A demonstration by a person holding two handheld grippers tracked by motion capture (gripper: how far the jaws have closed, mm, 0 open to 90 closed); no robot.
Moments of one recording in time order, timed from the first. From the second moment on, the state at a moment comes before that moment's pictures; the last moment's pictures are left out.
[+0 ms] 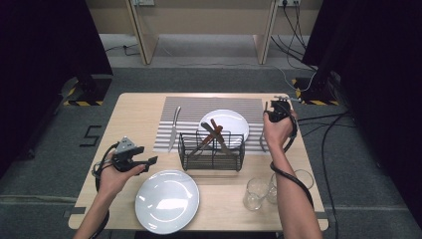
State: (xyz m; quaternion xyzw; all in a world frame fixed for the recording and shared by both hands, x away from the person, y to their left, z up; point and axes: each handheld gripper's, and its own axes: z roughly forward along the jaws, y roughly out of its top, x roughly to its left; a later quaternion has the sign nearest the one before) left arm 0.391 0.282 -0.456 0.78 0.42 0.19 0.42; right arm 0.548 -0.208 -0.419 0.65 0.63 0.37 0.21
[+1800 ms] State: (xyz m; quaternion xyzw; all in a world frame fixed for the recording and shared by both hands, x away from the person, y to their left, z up) left arm 0.391 0.282 -0.455 0.78 0.42 0.19 0.42; right arm 0.558 -0.208 -0.420 0.65 0.64 0.36 0.20
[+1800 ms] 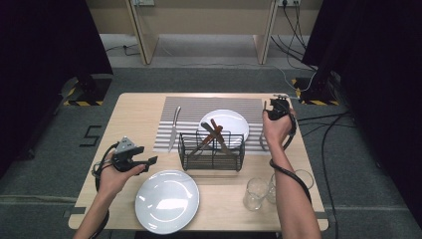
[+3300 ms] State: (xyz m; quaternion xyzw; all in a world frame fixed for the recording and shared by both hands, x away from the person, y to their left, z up) left arm 0.392 0.283 -0.458 0.78 0.42 0.19 0.42; right arm 0.566 -0.205 -0.421 0.66 0.65 0.33 0.18
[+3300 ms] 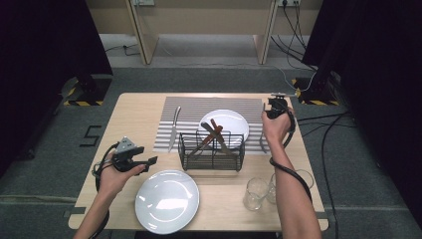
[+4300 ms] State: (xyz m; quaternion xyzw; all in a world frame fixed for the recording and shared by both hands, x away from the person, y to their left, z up) left arm 0.392 0.284 -0.460 0.78 0.43 0.19 0.42; right arm 0.575 -0.204 -0.435 0.66 0.65 0.33 0.18
